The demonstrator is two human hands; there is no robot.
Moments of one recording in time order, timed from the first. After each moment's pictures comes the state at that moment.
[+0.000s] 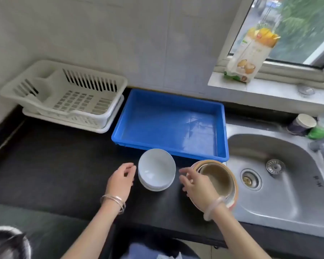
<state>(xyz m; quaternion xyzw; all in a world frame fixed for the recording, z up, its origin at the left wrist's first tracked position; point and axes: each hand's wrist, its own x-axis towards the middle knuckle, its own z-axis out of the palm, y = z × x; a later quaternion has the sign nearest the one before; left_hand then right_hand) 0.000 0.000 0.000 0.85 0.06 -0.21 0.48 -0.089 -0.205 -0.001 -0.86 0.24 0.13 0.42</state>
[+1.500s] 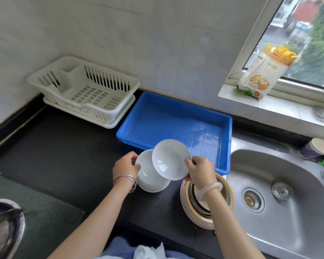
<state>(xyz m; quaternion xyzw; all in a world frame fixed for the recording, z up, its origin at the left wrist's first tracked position) 0.014 -0.041 -0.008 0.92 0.07 -0.11 0.37 -0.045 -0.236 0.030 -0.86 0.29 0.03 0.43</state>
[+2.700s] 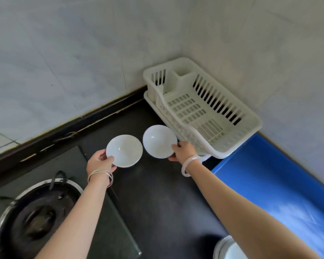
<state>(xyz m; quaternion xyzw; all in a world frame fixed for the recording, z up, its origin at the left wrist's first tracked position) 0.127 0.261 -0.071 0.57 0.54 0.11 0.61 0.244 0.056 -0.060 -0.80 0.11 0.30 0.51</state>
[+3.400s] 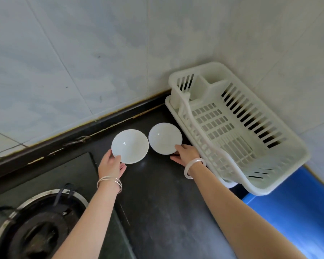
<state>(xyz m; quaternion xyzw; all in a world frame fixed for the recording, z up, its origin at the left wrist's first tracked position) 0.165 0.294 -0.091 0.45 0.56 0.15 0.68 0.298 0.131 -0.098 -0.68 0.20 0.34 0.62</state>
